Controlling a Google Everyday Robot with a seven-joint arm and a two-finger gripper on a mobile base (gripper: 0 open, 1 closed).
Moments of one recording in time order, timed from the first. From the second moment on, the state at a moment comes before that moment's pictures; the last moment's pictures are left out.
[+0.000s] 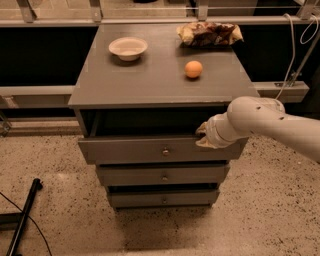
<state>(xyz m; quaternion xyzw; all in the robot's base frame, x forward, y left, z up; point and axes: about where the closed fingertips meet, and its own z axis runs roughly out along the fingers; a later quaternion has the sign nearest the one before) 0.626 -0.144 0.669 -0.70 0.65 -0.05 0.28</state>
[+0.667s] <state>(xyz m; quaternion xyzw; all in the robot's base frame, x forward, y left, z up) 0.626 -0.144 0.669 -0.70 0.65 -0.05 0.28</state>
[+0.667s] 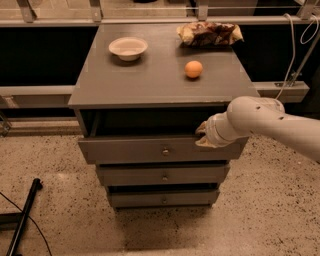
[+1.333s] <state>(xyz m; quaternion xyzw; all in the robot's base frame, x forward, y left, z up) 0.600 -0.154 0.664 -0.74 0.64 -0.05 0.20</state>
